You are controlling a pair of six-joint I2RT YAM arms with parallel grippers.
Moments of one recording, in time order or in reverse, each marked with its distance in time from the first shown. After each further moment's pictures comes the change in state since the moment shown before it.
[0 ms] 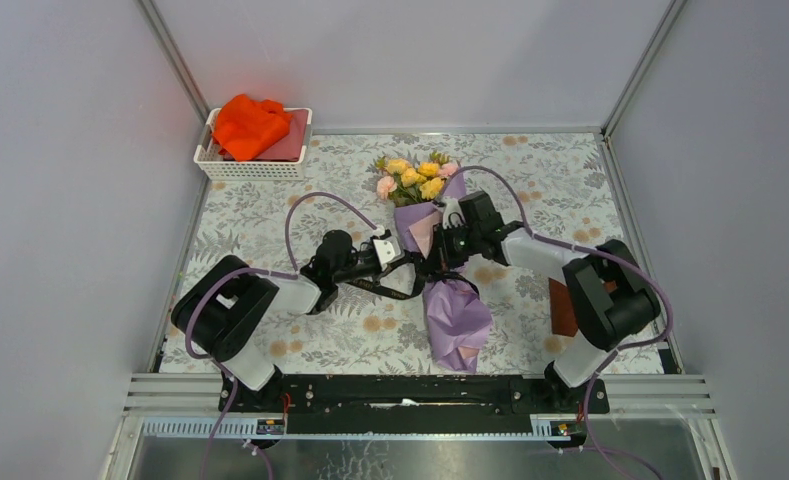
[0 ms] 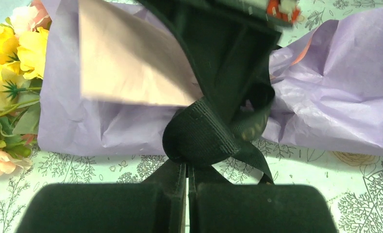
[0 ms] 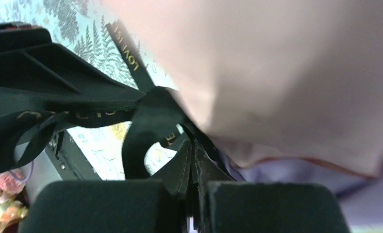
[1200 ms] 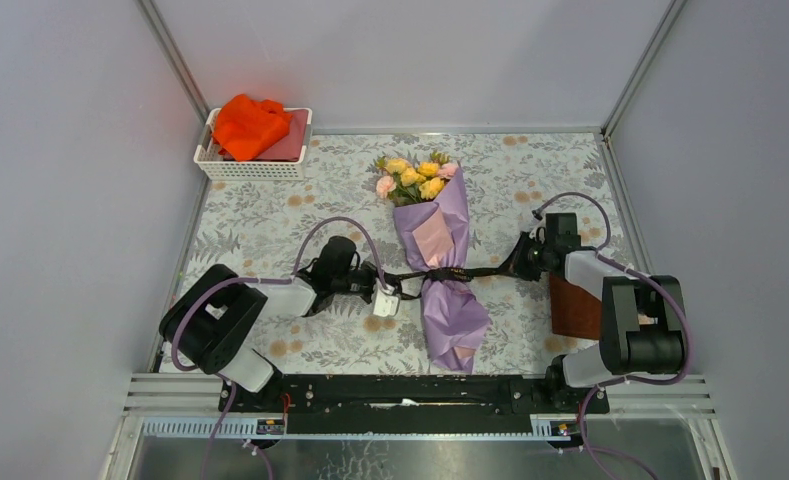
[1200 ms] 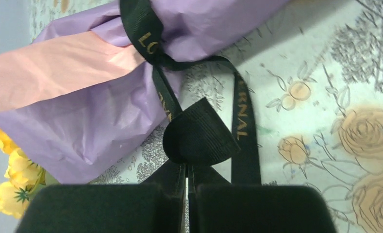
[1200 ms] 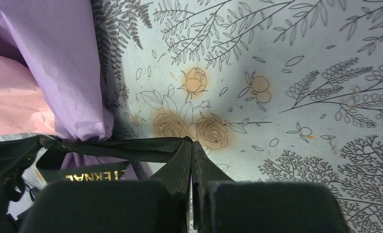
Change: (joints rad) left arm 0.000 -0.084 -0.018 -0.422 0.093 0.856; right arm -0.505 -0.233 -0.293 -0.064 0.139 0.119
